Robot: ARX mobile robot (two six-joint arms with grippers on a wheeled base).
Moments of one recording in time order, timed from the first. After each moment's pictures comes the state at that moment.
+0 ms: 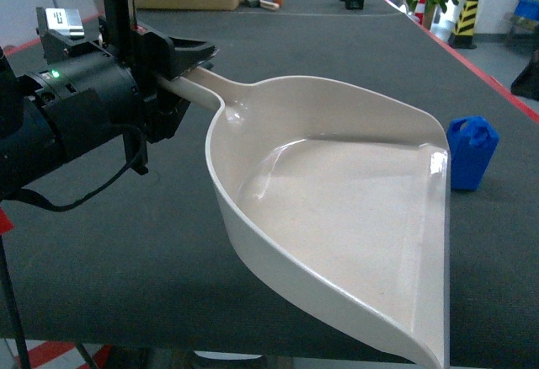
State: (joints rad) left arm -0.25 1.93 0.75 1.28 0.30 -1.30; right arm -0.02 1.69 1.07 0.01 -0.03 0.04
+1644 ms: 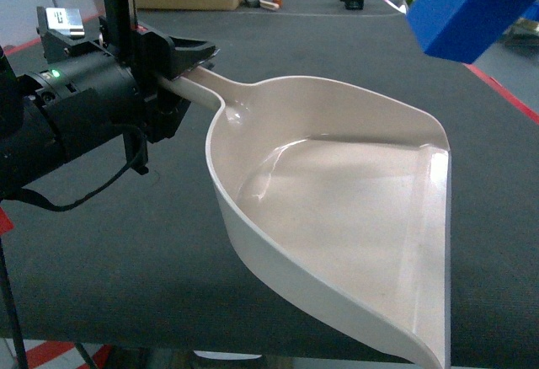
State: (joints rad) left arm -0.25 1.93 0.75 1.28 0.30 -1.30; right arm 0.25 1.37 1.02 -0.02 -0.16 0.17
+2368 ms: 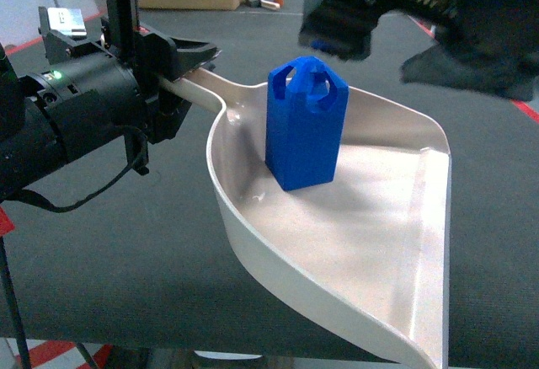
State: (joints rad) left arm -0.25 1.93 0.75 1.28 0.30 -1.29; right arm 0.44 1.48 0.96 0.07 -0.05 0.35
